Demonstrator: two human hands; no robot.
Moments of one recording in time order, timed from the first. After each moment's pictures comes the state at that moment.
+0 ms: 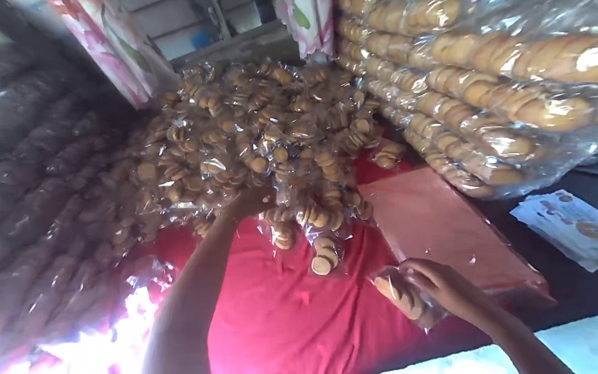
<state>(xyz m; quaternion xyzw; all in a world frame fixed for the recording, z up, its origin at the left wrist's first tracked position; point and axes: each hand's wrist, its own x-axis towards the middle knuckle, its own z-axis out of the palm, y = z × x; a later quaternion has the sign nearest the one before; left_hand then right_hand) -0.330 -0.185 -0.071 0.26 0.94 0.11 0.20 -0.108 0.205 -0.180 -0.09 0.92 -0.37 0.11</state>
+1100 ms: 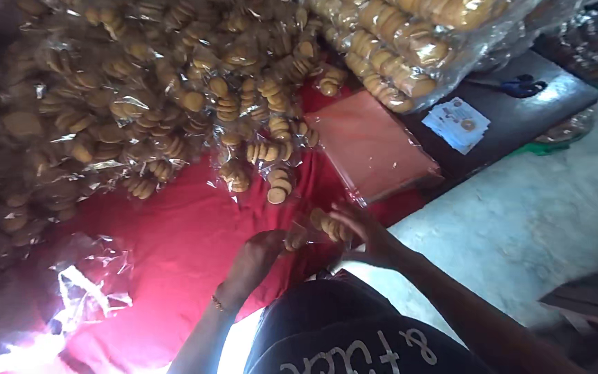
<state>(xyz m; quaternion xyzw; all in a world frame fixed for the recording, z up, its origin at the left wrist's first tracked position) -0.073 -0.156 -0.155 0.33 0.87 0.34 0.11 -0.004 0.152 -0.211 -0.17 0.90 -0.41 0.00</state>
